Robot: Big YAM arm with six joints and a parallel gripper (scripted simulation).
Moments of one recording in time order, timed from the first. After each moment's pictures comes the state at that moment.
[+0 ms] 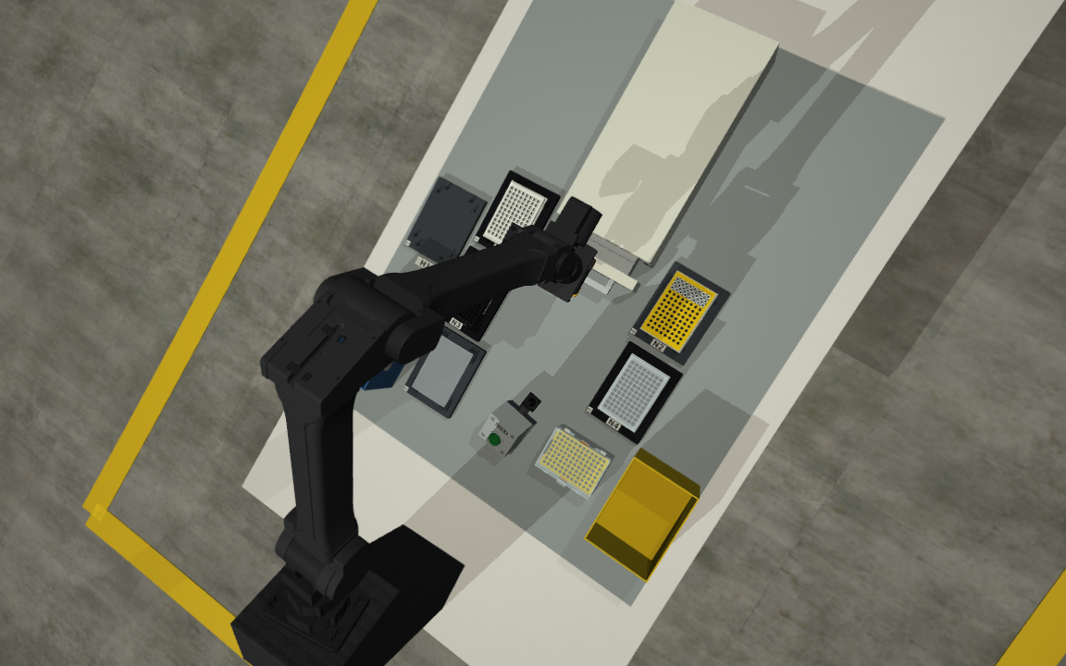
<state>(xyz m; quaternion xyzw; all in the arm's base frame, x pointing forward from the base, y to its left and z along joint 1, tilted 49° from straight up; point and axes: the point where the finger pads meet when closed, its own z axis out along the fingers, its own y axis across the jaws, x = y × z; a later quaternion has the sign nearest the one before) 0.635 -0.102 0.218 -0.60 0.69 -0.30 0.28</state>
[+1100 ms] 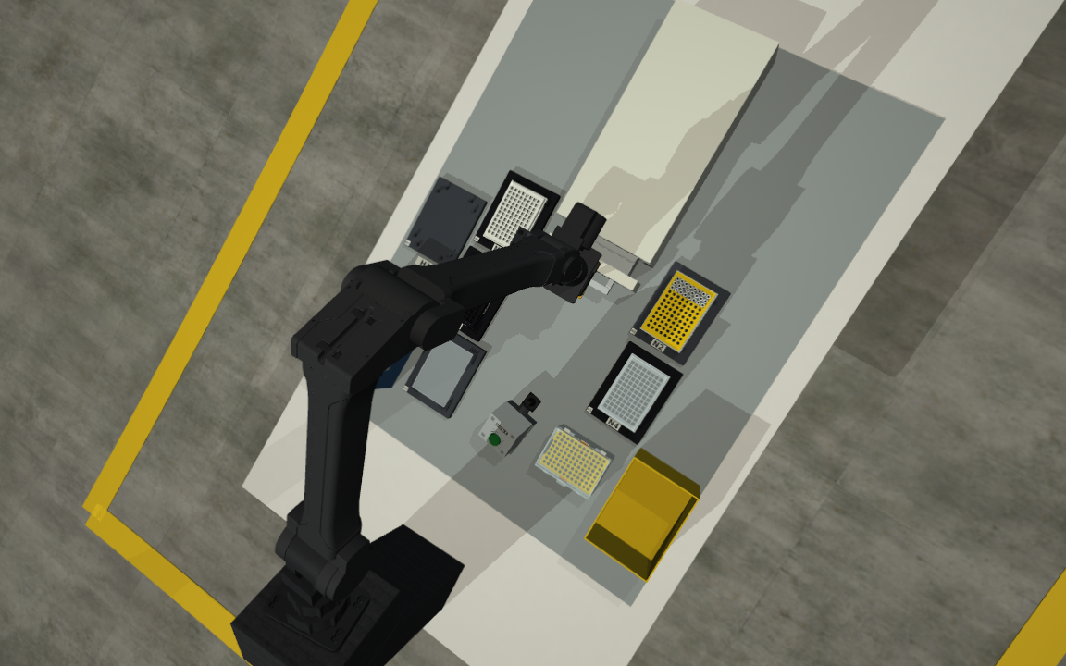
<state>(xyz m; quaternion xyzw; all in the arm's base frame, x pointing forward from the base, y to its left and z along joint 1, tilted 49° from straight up) 0.664 -0.107 0.193 -0.59 0.69 -0.30 0.28</state>
